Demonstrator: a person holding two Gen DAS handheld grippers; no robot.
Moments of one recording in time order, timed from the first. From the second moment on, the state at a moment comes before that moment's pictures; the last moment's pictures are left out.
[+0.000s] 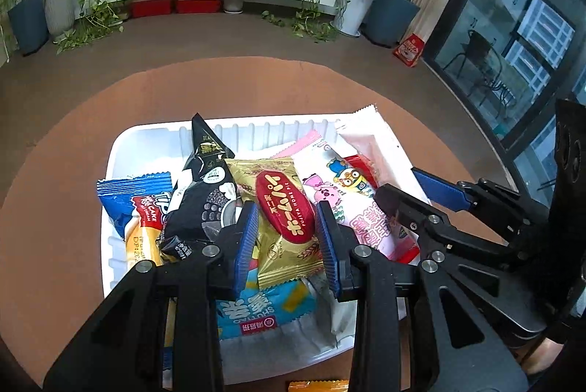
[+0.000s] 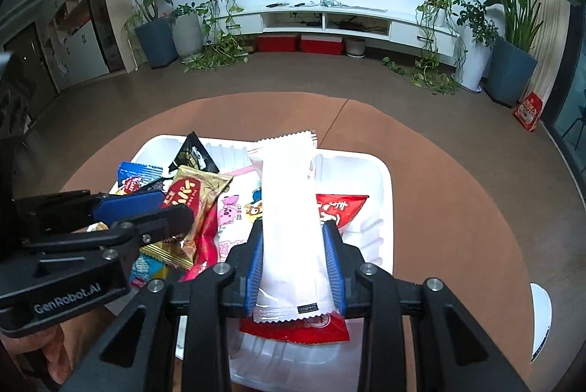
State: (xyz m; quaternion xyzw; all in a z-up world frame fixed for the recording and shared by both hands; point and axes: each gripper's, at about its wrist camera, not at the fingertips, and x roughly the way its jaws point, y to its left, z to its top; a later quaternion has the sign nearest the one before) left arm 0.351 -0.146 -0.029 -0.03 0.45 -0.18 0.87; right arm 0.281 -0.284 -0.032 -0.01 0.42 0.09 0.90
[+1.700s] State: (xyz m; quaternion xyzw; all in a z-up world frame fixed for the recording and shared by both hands) left arm 0.175 -0.124 -0.068 0.11 0.53 -0.17 0.83; right arm 0.107 -0.307 0.014 0.02 0.38 0.11 0.92
